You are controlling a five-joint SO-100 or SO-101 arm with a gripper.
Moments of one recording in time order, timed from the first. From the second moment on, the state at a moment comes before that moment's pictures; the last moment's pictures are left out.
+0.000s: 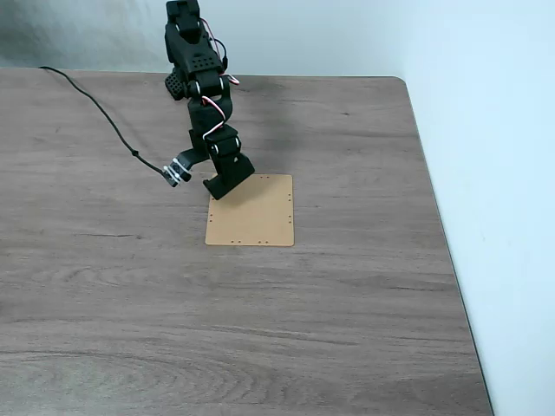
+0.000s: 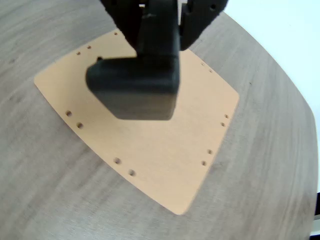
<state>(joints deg) -14.6 73.3 66.3 65.5 -19.2</state>
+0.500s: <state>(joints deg) -17.1 69.0 66.3 60.5 -20.5</state>
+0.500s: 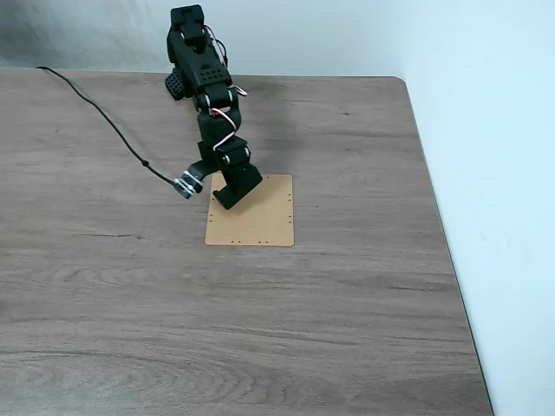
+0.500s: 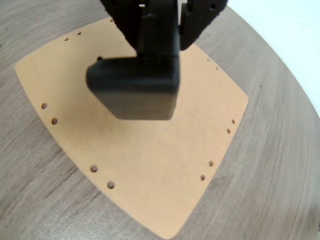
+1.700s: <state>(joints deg) -17.0 66.9 72.4 55.8 -22.1</state>
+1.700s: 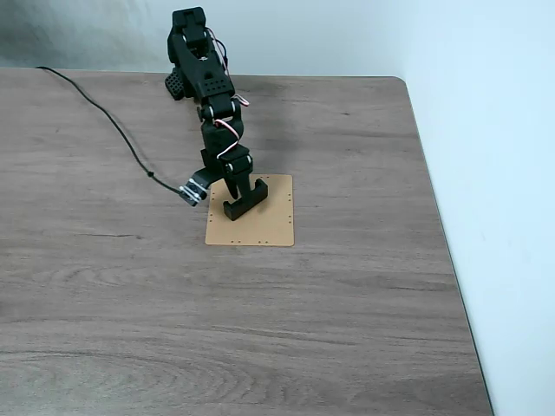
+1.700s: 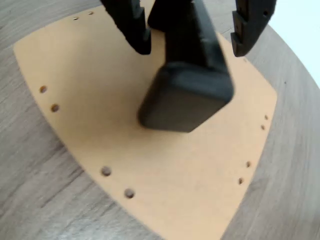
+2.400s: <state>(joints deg) -8.8 99.6 87.1 55.5 -23.2</state>
